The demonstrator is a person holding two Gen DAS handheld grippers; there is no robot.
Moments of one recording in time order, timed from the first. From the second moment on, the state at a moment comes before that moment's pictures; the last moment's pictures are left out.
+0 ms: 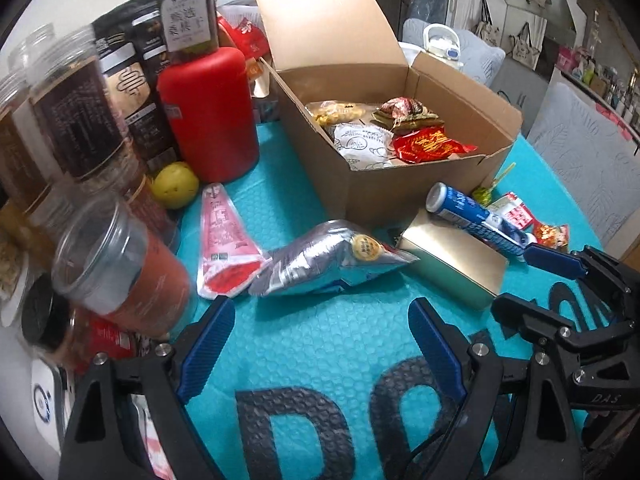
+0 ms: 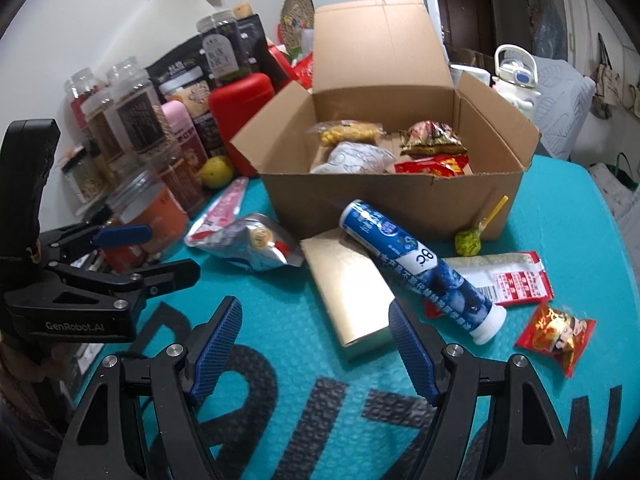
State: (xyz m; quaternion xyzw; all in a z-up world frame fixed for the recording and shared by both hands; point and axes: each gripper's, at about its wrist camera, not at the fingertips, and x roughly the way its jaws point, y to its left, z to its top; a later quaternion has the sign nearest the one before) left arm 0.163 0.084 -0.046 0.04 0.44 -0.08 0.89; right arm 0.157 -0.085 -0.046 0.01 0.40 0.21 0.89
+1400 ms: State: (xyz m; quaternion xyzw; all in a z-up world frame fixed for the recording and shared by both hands) left arm 0.213 0.051 -0.107 0.08 0.51 -0.21 0.83; right arm 0.182 -0.086 -0.087 0.00 0.45 0.20 0.87
